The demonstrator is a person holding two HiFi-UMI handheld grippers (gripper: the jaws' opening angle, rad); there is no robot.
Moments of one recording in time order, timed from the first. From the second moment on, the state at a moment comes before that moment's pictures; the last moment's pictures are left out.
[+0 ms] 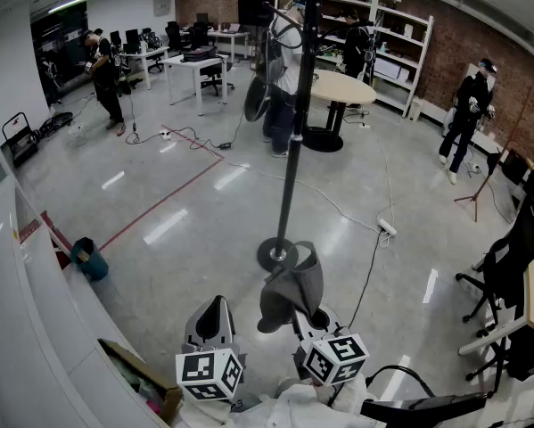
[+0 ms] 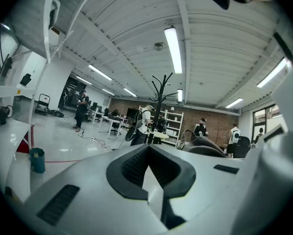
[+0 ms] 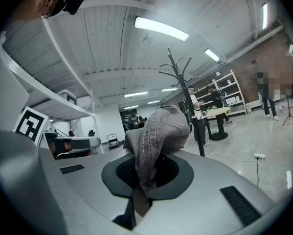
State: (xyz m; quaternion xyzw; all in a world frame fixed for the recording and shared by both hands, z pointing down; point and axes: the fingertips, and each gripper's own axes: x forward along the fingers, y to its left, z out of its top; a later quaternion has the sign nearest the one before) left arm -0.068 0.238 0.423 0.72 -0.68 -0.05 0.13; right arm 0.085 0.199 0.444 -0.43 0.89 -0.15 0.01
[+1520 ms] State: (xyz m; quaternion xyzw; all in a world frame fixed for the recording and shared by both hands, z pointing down) left arm -0.065 0.086 0.437 0.73 -0.67 -0.02 0.14; right arm 0.071 0.049 0.452 -0.41 0.90 -0.15 0.01
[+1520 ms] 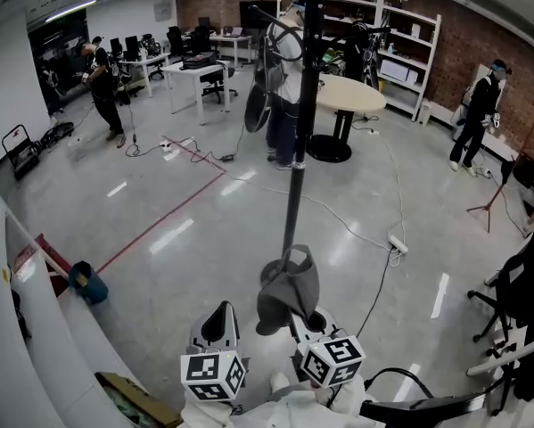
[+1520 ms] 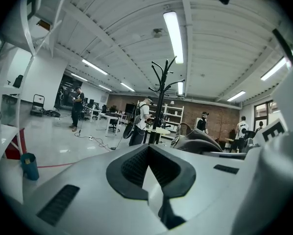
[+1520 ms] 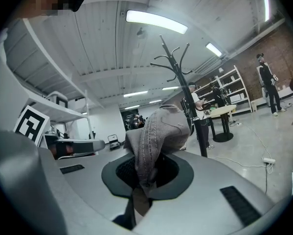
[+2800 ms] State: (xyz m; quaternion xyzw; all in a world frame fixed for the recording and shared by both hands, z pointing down) left arm -0.060 -0.060 0.463 0.72 -0.67 0.00 0.16; right arm 0.072 -0.094 0.475 -0.41 0.90 -0.17 -0.01
